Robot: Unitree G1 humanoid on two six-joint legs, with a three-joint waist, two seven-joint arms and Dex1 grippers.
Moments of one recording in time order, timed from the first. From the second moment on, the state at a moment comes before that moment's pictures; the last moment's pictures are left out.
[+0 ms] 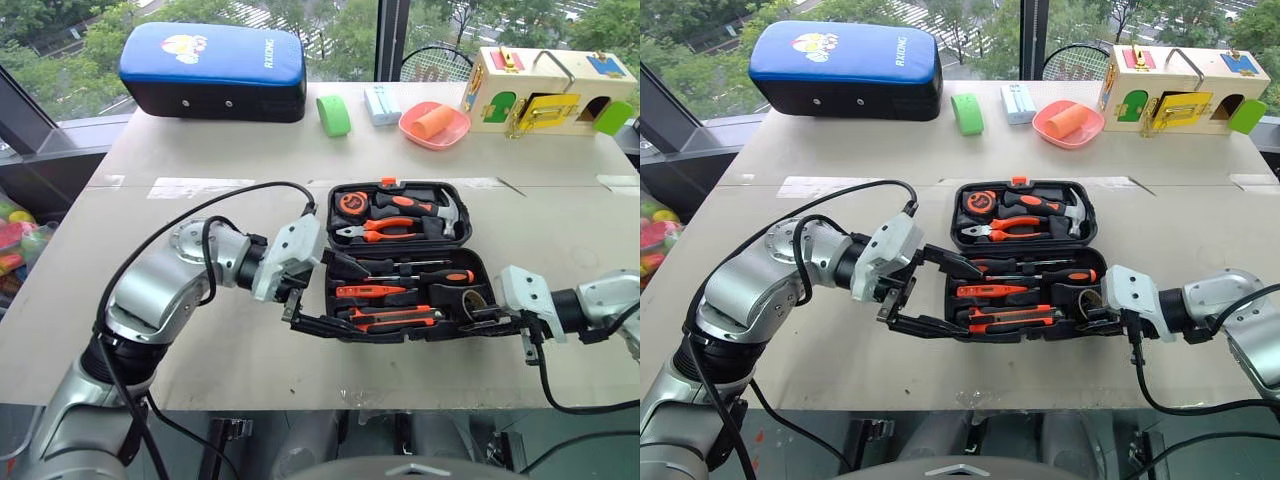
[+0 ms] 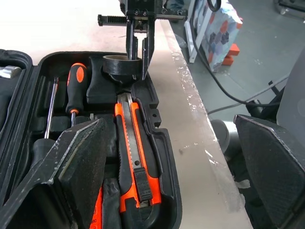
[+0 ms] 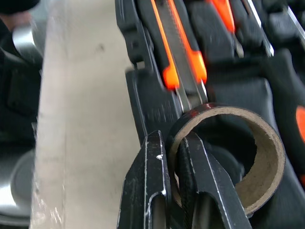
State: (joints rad) left arm -0.50 0.79 -0.19 -0.41 -0.58 0.65 -1.31; right arm -0.10 -1.03 0.07 -0.37 0.34 0.37 1.27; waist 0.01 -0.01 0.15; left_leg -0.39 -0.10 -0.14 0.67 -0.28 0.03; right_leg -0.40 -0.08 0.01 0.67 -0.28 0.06
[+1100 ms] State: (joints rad) left arm -0.28 0.84 0.04 -0.22 -0.52 0.67 -1.06; right arm -0.40 -0.98 0.01 0.11 0.36 0.38 1.25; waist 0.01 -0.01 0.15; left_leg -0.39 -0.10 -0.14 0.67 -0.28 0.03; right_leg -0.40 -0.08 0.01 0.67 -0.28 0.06
